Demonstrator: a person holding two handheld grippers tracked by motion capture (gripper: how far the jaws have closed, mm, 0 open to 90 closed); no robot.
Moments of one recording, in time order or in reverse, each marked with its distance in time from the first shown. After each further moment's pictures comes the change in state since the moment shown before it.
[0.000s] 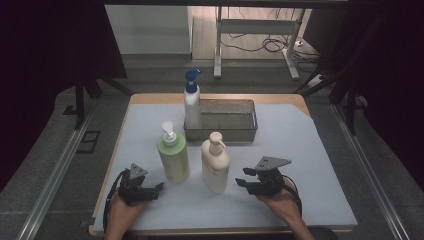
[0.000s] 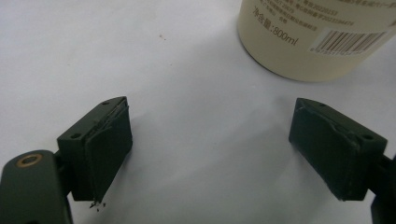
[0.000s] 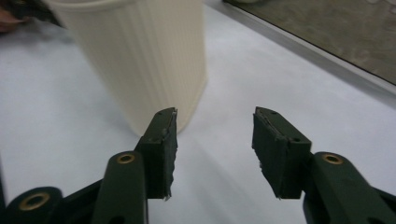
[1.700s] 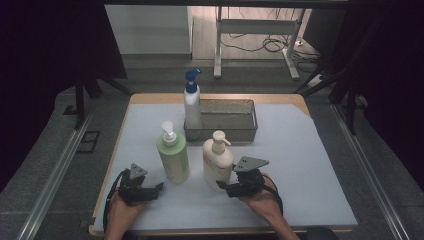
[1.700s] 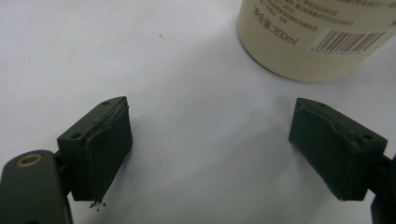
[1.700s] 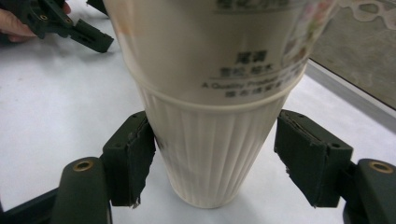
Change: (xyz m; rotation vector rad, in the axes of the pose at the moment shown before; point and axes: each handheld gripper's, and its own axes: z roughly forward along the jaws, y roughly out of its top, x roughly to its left) left arm 0.000 0.000 0.000 0.000 0.000 0.000; right arm 0.029 0.024 0.036 -0.029 -0.002 -0.085
